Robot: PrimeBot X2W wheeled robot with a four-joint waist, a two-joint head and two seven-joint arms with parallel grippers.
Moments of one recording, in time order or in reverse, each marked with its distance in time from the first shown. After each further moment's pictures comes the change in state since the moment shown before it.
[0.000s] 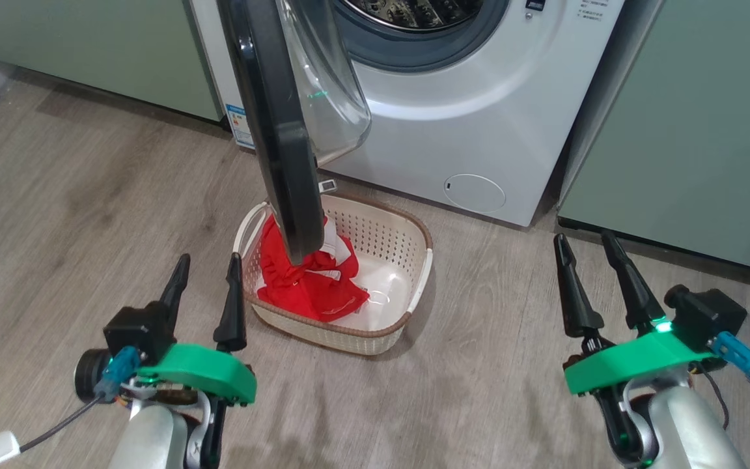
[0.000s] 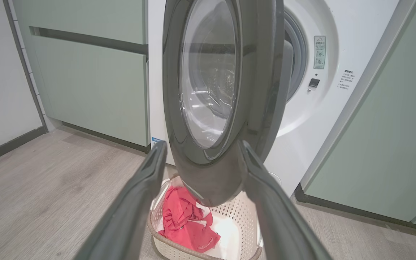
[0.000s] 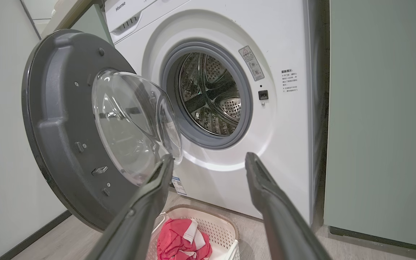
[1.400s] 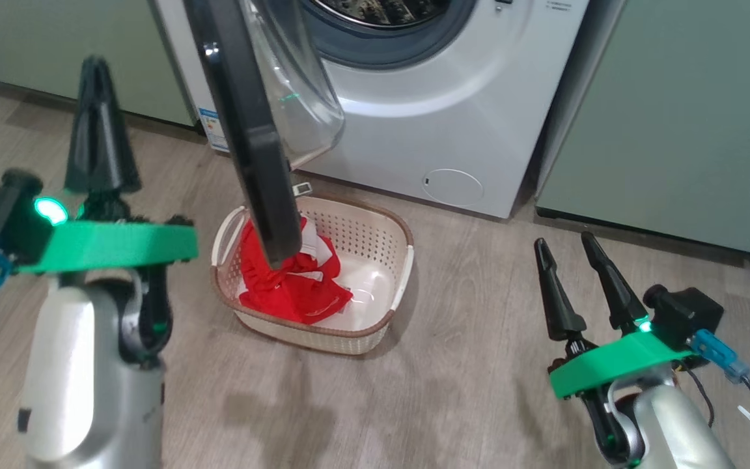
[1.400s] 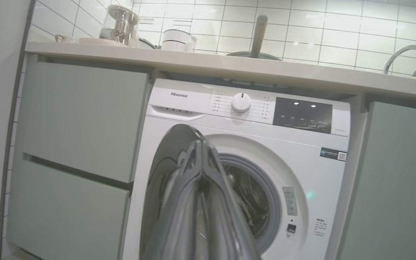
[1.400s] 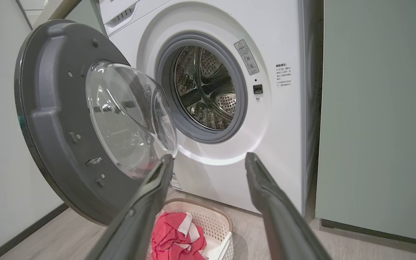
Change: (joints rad) left arm -0.249 -0.002 0.106 -0.267 -0.059 0.017 -0.005; right arm -0.012 0.002 0.040 0.023 -0.021 0.000 0.000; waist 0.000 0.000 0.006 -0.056
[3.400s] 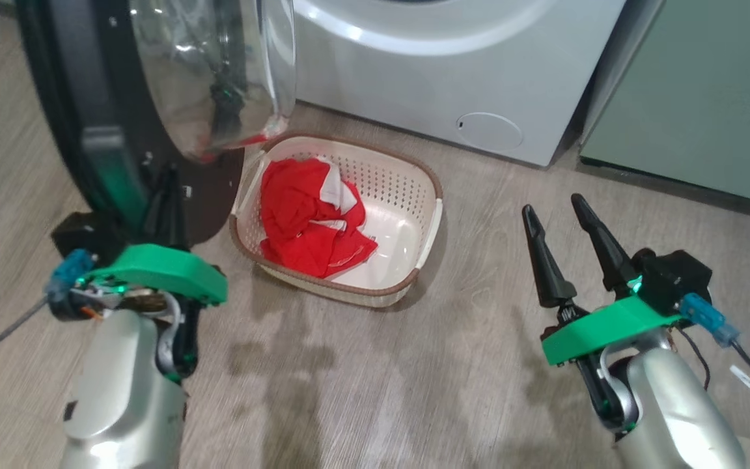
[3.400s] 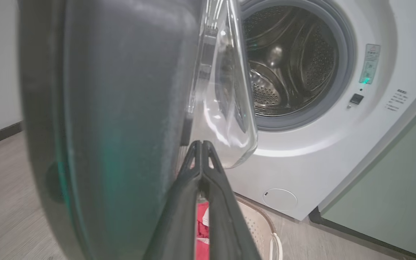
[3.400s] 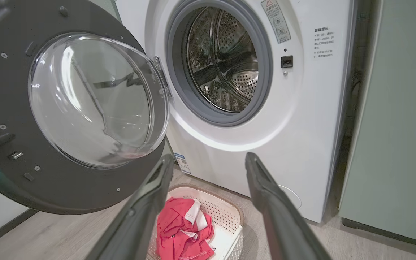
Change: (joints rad) left arm -0.040 -0.007 -0.037 0.484 -0.048 -0.023 0.001; right arm -0.099 -0.014 0.033 0.032 -0.051 0.000 0.000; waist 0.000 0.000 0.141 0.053
